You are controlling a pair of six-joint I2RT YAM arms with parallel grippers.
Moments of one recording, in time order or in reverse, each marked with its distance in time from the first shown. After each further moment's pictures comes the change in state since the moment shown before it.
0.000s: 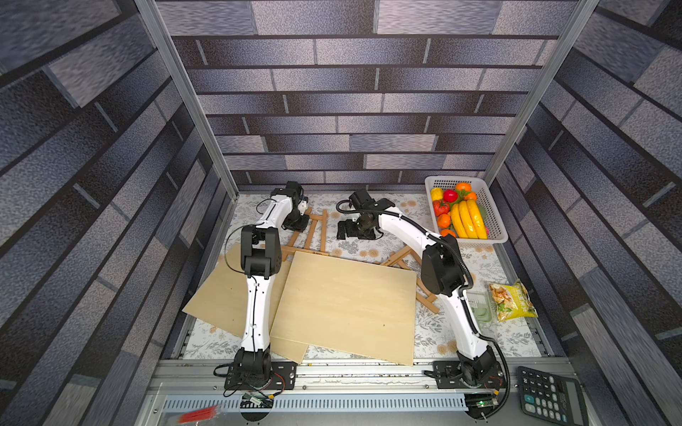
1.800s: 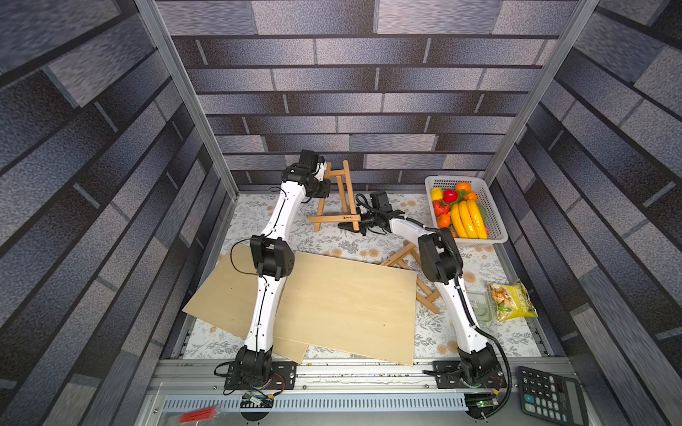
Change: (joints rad) left arm -0.137 0.044 0.532 -0.019 0.137 -0.248; right arm -0.164 0.196 -0.108 0.790 -0.777 0.750
